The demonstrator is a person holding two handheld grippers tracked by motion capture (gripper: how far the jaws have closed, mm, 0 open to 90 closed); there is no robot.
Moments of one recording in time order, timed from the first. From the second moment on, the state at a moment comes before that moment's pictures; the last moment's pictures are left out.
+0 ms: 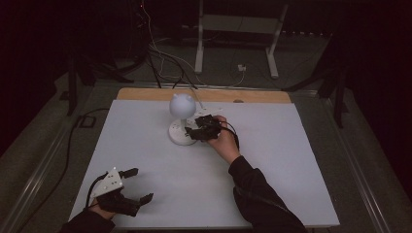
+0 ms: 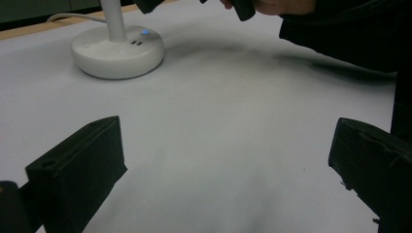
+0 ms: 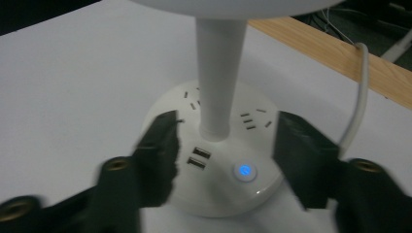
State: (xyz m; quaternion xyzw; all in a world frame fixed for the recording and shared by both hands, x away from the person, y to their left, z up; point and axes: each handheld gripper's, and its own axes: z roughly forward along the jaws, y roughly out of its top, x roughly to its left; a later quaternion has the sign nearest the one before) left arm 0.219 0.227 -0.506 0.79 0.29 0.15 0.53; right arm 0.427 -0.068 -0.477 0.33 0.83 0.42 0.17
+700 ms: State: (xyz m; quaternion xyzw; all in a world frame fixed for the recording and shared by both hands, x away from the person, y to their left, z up) left arm 0.219 0.228 -0.506 0.79 0.29 0.15 0.53; right arm 0.440 -0.074 -0.493 0.36 0.83 0.39 0.17
